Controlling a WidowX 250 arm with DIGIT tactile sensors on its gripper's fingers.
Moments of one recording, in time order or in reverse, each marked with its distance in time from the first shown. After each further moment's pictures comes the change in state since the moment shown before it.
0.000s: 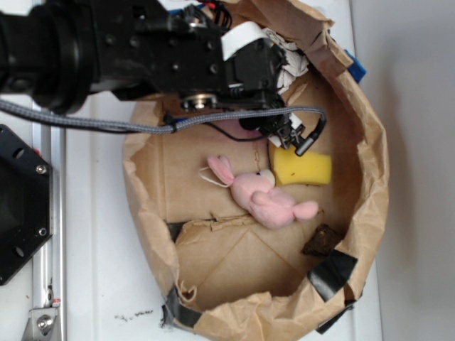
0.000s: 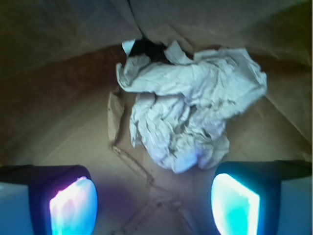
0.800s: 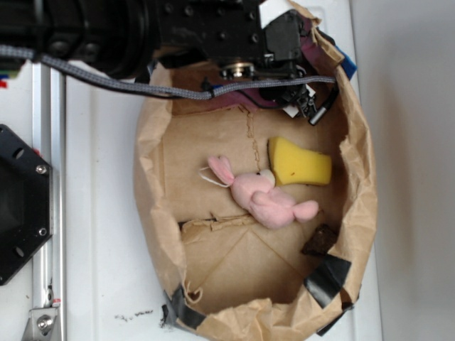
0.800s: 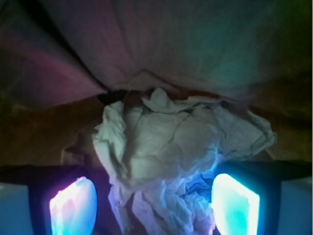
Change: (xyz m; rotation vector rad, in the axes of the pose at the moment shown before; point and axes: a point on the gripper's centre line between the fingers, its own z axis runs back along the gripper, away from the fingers) arm 0.024 0.017 -0.022 0.083 0.003 0.032
